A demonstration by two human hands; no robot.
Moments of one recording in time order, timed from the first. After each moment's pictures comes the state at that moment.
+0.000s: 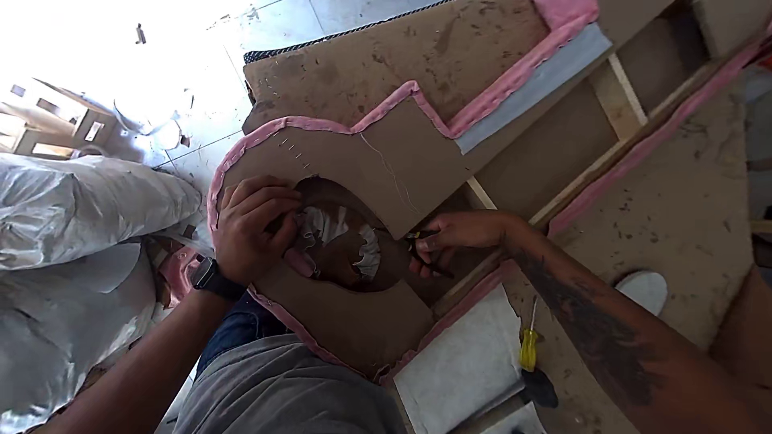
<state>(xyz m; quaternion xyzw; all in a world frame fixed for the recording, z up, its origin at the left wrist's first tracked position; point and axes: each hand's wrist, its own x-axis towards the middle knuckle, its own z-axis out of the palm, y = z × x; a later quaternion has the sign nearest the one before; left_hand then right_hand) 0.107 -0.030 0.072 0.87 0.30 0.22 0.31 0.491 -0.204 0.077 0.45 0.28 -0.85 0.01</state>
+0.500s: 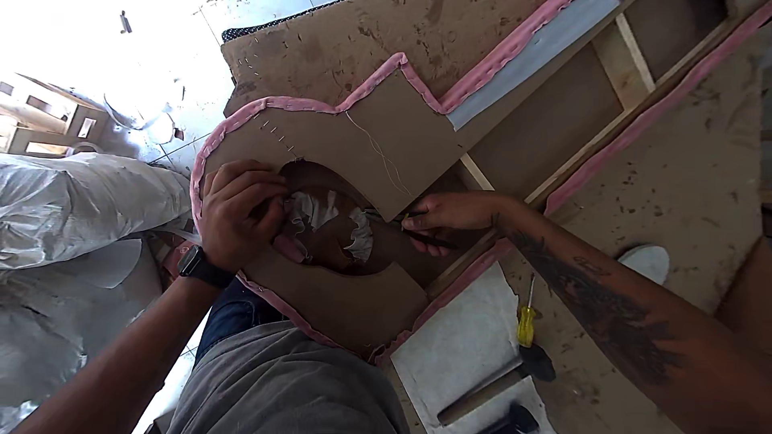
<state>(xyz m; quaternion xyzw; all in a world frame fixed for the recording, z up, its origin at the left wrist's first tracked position) 0.108 -0.031 0.074 0.88 0.30 0.21 0.30 0.481 -0.202 0.086 0.48 0.29 -0.83 0.00</state>
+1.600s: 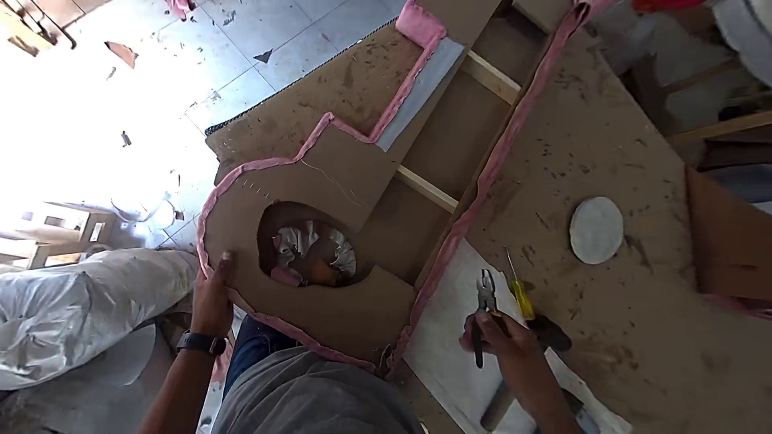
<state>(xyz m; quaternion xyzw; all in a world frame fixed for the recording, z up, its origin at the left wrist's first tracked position) 0.053 -0.059 0.049 0.40 0.57 0.23 0.67 0.329 -0.484 0.155 0.83 0.03 -0.35 -0.42</state>
